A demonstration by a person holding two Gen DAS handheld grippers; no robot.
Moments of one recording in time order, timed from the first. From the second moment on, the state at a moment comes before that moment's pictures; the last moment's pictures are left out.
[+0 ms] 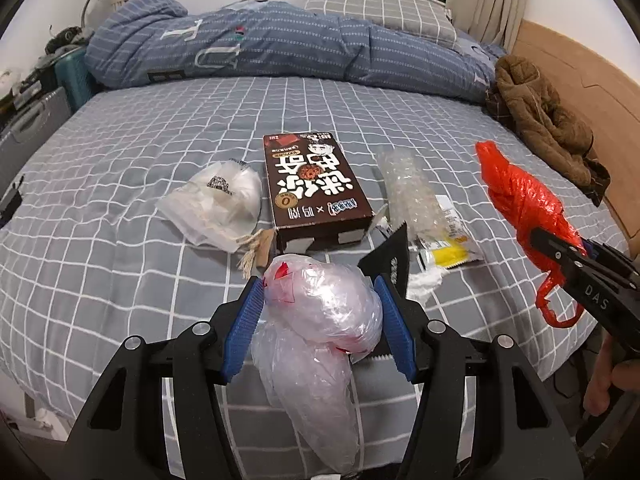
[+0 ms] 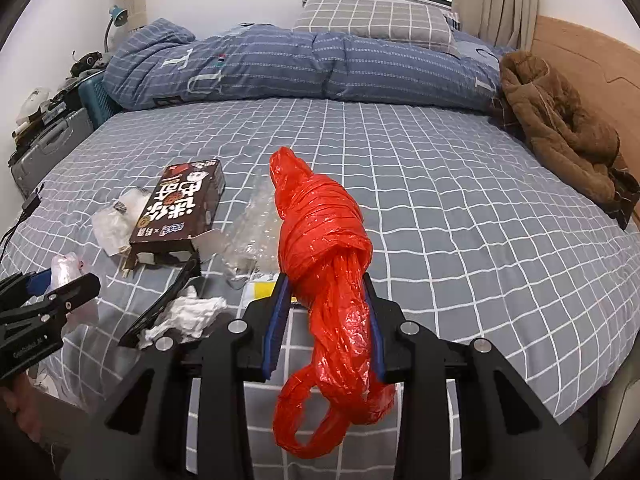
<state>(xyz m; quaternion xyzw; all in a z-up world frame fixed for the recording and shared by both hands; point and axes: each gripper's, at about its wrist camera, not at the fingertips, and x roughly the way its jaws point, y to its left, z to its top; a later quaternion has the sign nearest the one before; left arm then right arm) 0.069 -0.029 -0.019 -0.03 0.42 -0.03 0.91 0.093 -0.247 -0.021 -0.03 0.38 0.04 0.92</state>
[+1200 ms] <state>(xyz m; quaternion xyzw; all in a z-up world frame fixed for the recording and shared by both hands) -0.023 -0.031 -0.005 -0.04 0.41 -0.01 0.91 -0.007 -0.245 -0.012 -0.02 0.36 0.05 0.93</state>
